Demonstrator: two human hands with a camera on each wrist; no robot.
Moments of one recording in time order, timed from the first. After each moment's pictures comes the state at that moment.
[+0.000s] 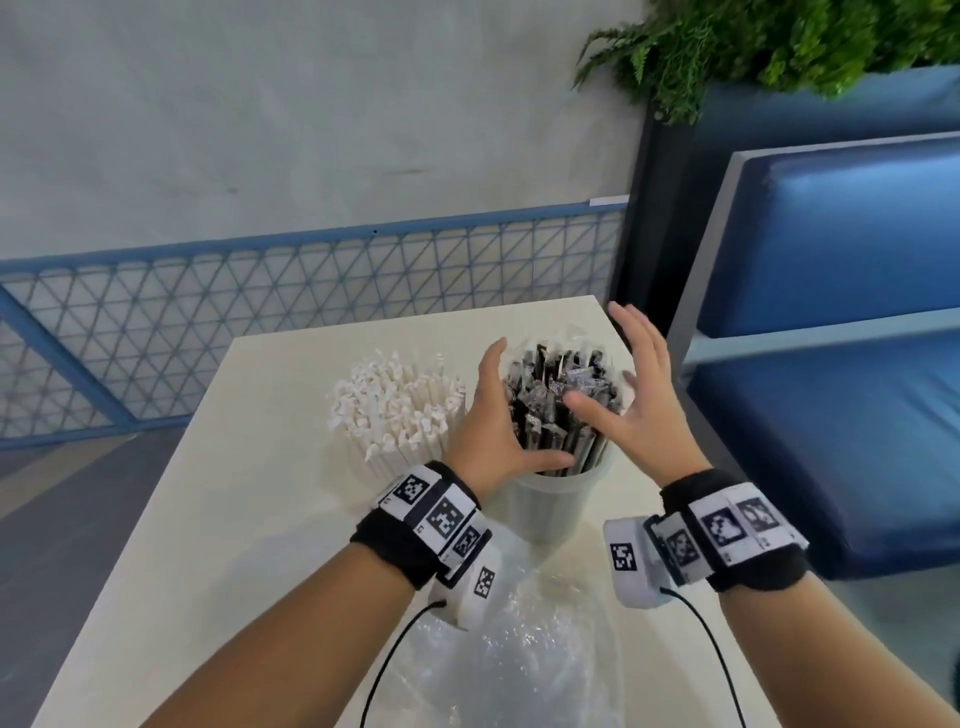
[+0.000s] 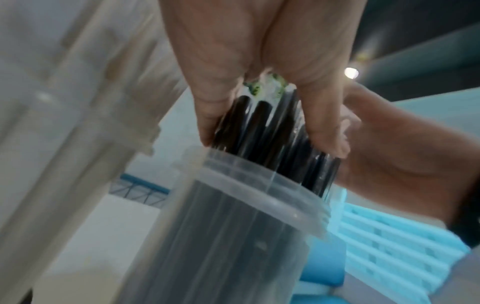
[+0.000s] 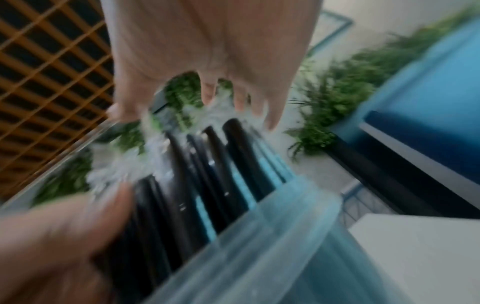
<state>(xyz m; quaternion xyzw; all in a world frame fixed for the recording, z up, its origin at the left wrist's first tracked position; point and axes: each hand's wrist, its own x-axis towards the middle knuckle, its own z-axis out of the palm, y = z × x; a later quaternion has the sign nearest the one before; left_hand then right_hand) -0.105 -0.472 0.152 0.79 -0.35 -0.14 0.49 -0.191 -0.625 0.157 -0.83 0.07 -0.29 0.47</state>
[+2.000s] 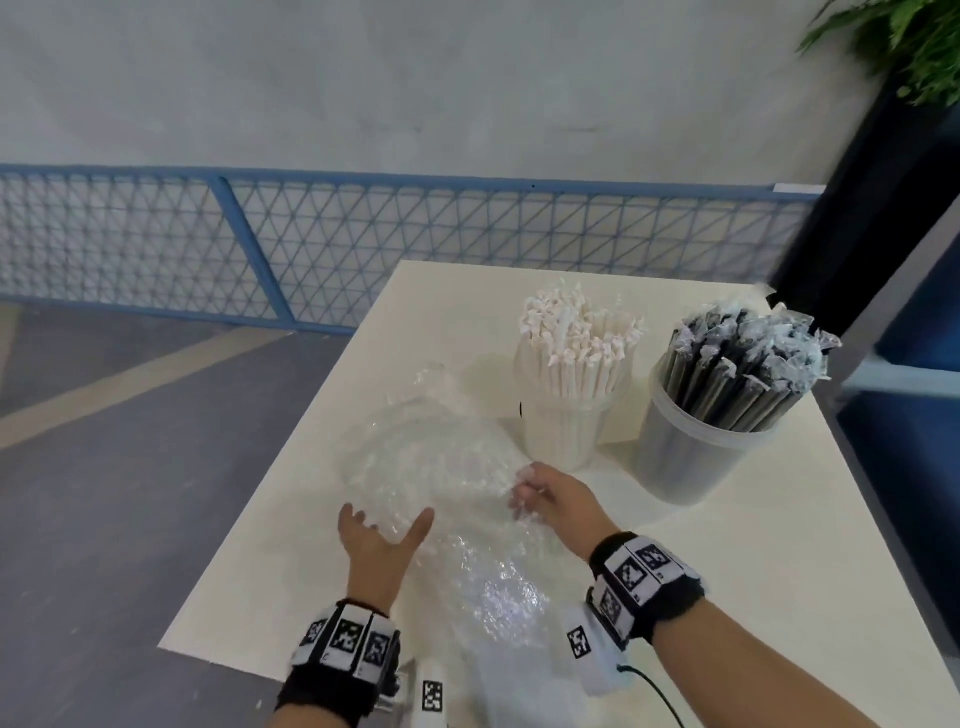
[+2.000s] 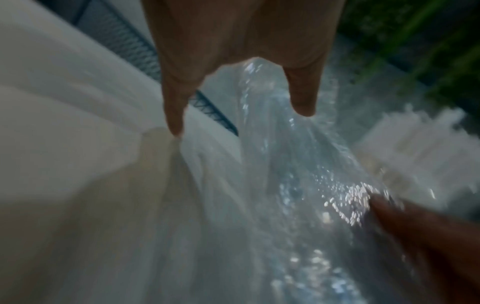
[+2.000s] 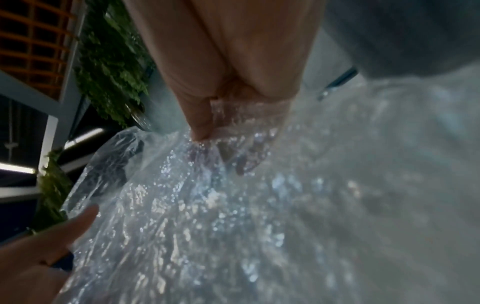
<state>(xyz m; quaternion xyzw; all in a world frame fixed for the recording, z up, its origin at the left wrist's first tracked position) -0.183 -0.218 0.033 0.74 0.22 -0.06 0.64 -0.185 -0.432 0.048 -0.82 0.01 0.09 0.57</state>
